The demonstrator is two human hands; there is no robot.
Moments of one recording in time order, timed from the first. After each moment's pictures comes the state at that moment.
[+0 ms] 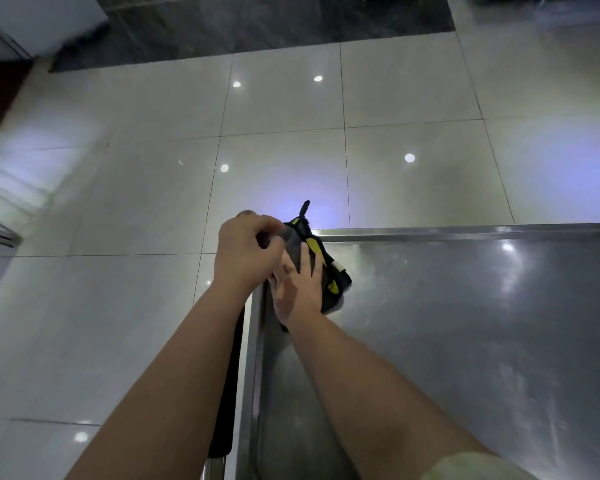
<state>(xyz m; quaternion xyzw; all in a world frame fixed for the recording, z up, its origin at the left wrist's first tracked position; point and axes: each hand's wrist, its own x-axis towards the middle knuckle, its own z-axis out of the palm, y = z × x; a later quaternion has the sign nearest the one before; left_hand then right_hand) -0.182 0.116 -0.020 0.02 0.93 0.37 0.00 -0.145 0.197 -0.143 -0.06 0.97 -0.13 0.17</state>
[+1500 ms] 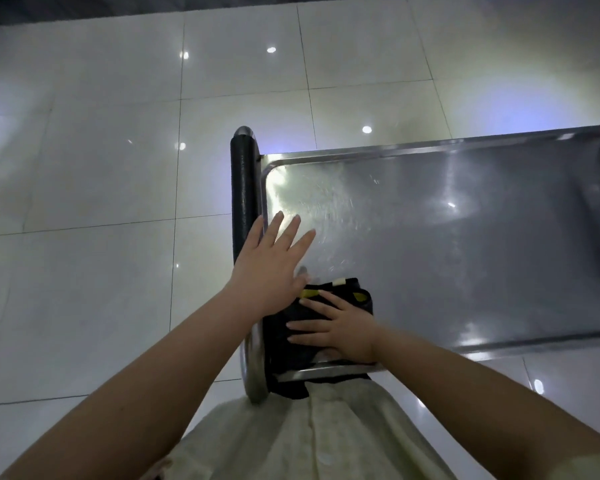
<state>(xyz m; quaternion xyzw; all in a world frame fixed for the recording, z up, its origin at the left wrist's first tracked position) 0.003 0.077 -0.022 0.31 0.94 -0.06 0.13 0.099 0.262 -0.149 -0.48 0.87 -0.01 0.13</state>
